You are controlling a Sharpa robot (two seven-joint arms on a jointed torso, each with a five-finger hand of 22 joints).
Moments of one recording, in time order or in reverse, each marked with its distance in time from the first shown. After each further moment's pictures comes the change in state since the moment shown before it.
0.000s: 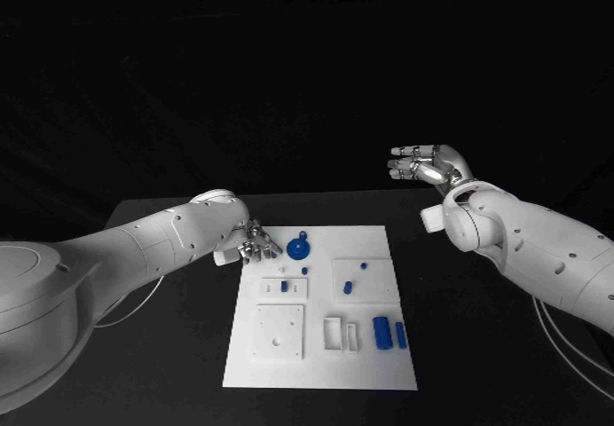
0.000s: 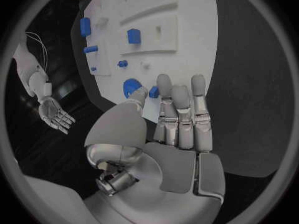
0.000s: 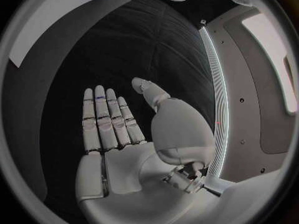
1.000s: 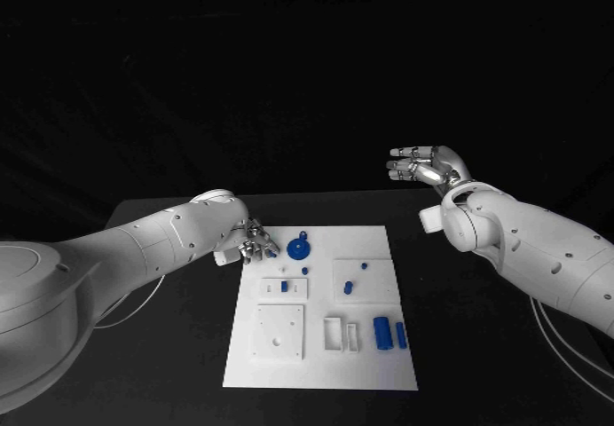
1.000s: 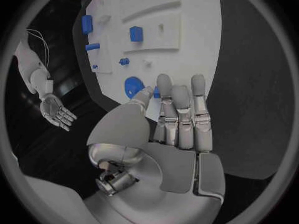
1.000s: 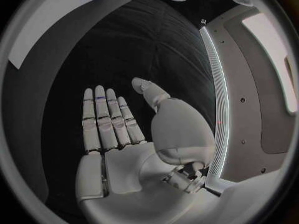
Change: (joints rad) left arm 0.000 -0.003 0.000 0.000 0.021 -0.013 0.008; left_hand 0.038 0.046 0.028 -0.061 0.004 -0.003 0.003 0.000 -0.005 0.000 0.000 0.000 -0.002 0.000 0.000 0.000 -0.002 0.000 0.000 0.000 0.000 0.000; right arm 0.000 0.013 0.000 -0.015 0.000 0.002 -0.002; right_hand 0.000 0.000 0.000 0.000 0.000 0.000 0.000 0.000 0.000 0.000 0.000 0.000 0.000 -0.004 0.003 0.000 0.000 0.000 0.000 0.000 0.000 0.000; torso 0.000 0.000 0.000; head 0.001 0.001
